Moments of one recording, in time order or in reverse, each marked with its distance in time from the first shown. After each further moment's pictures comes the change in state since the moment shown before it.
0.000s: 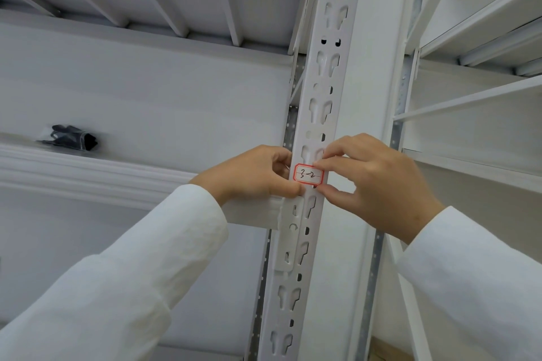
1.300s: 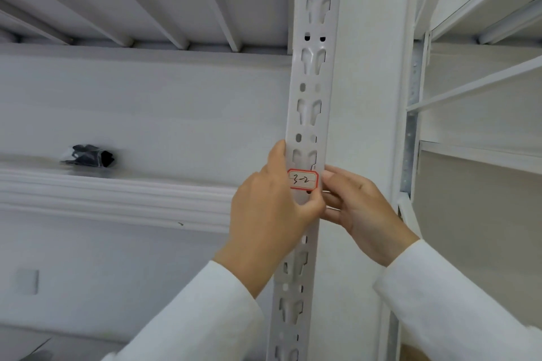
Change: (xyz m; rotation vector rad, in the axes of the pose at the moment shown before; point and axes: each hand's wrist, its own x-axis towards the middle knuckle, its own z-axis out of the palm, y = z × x) left_hand -0.017 0.019 0.069 0.488 0.744 0.067; right_hand -0.015 -0.018 0.037 1.667 -0.080 0.983
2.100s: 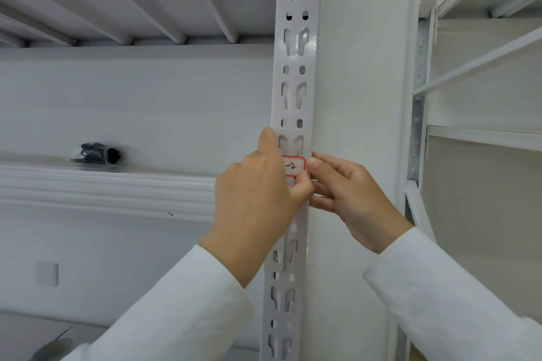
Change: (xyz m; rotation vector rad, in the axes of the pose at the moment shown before) left_hand 0.003 0.014 -0.002 0.322 0.027 -0.013; right_hand 0.003 0.008 -0.009 0.041 -0.043 -0.030
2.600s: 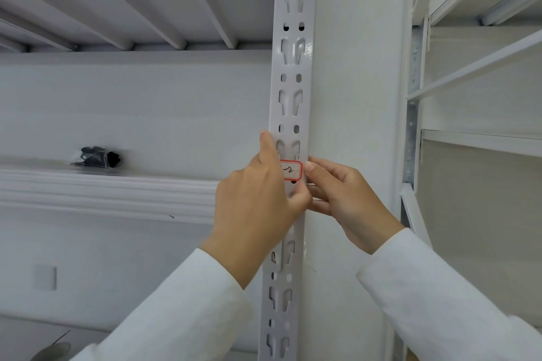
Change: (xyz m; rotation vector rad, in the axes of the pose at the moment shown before) left_hand -0.004 -0.003 0.004 0.064 0.036 0.068; right_hand -0.002 -0.004 0.005 -0.021 0.042 0.029
